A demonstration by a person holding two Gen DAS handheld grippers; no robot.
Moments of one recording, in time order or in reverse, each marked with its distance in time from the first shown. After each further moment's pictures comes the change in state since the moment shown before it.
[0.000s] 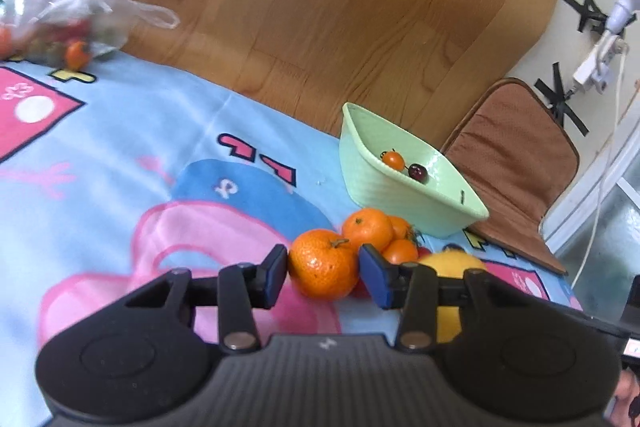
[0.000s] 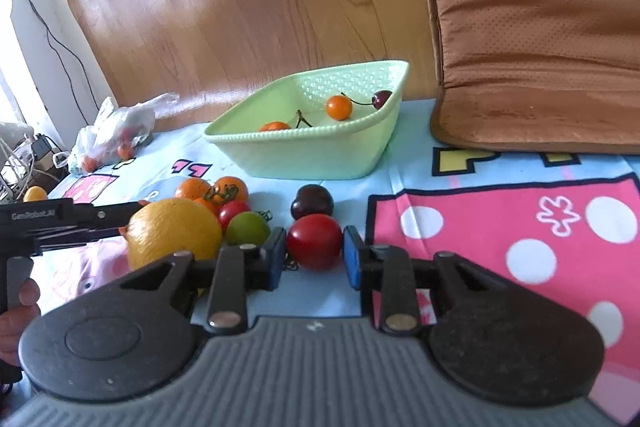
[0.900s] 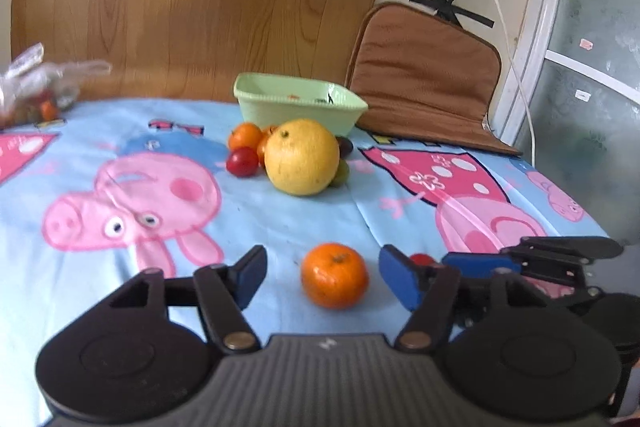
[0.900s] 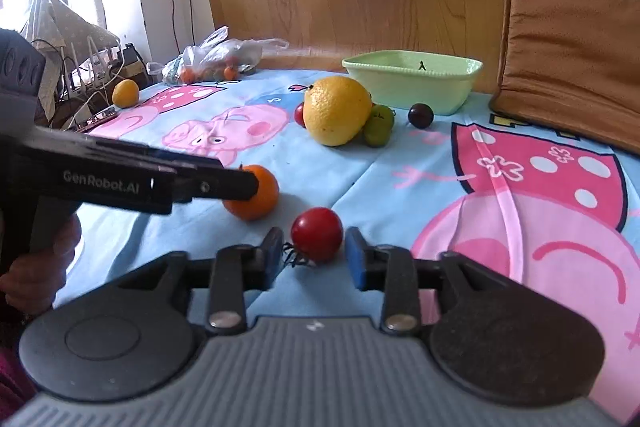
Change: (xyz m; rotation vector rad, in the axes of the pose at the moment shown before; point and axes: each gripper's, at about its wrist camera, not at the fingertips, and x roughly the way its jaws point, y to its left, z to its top) left arm -0.074 -0.100 -0.101 0.352 -0.008 0.023; right arm -0.092 0.065 -0.089 -0.279 0.000 0.081
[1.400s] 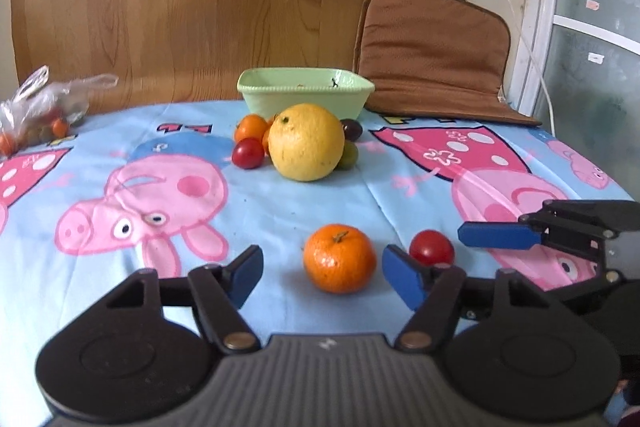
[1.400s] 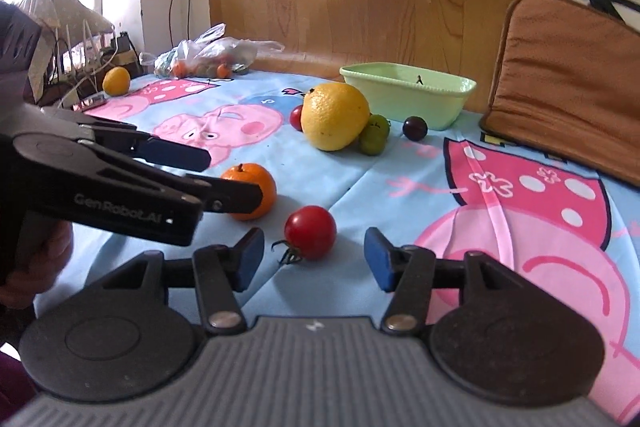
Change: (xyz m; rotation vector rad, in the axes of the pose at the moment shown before) left arm 0.011 -0.013 -0.008 0.067 0.046 0.074; right arm 0.004 0.018 -0.005 -0.087 -0.022 -0.085
